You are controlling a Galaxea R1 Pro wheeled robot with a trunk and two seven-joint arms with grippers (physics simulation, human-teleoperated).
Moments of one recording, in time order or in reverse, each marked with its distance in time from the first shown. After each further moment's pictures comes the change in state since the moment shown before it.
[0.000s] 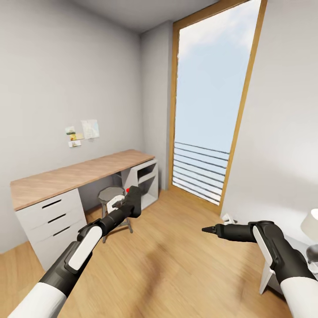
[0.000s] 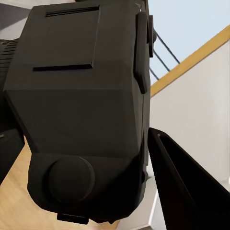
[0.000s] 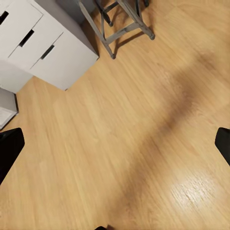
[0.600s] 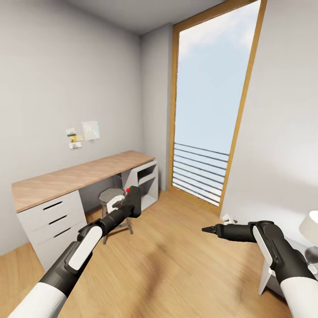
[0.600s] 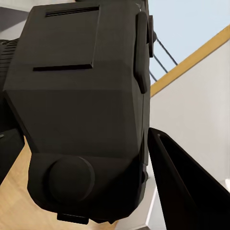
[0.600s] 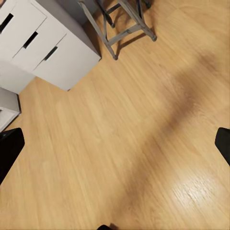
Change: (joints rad) left arm 0.000 0.000 -0.002 0.000 -0.001 -0.002 0.001; right arm 0.000 0.000 0.001 0.001 -0.003 0.000 0.000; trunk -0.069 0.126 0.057
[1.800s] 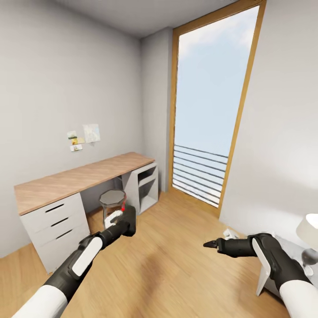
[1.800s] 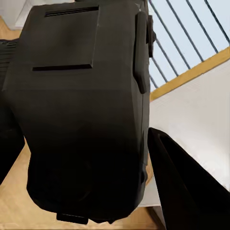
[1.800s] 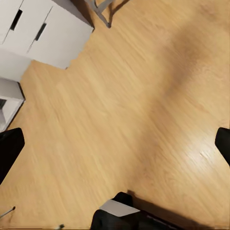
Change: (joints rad) left arm 0.001 -0.002 -0.006 0.229 -0.003 -0.021 0.013; right arm 0.000 -0.001 -0.002 0.220 0.008 -0.023 -0.006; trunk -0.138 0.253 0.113
